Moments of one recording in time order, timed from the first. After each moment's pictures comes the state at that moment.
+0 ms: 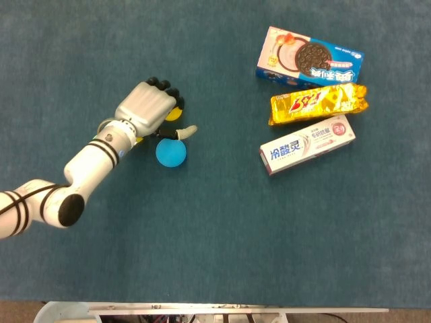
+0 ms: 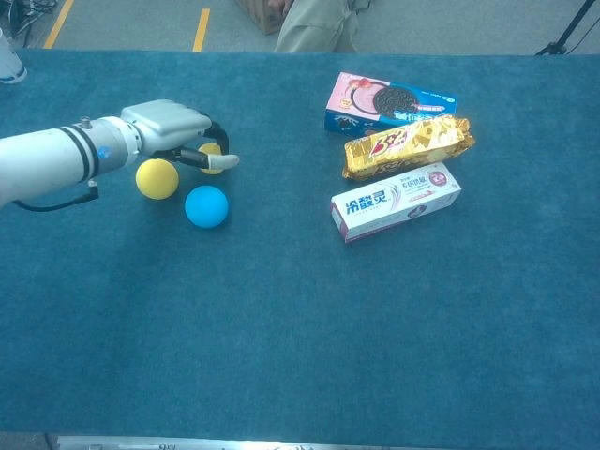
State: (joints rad) left arm -0.99 -1.43 -0.02 -1.45 0.90 0.67 0.42; right arm 0.20 -0.89 0.10 -1.91 -1.32 1.26 0.06
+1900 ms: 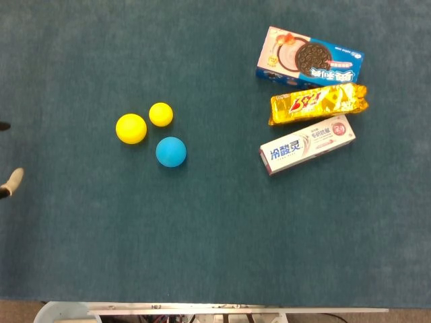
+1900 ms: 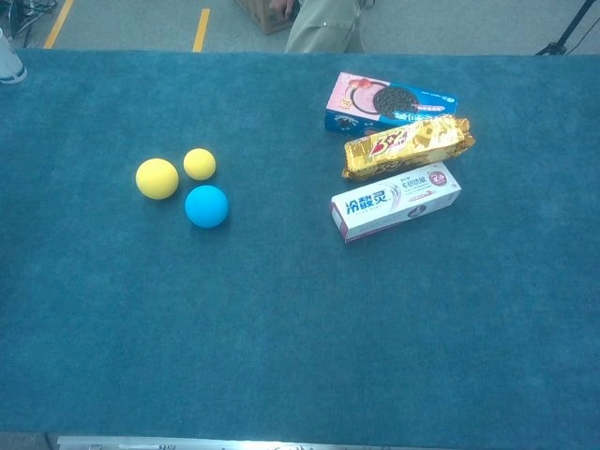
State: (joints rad) left arm -0.18 -1.13 0.07 -1.73 1.43 1.62 0.00; right arm 0.13 -0.96 0.08 -1.83 -1.38 1.37 0.02
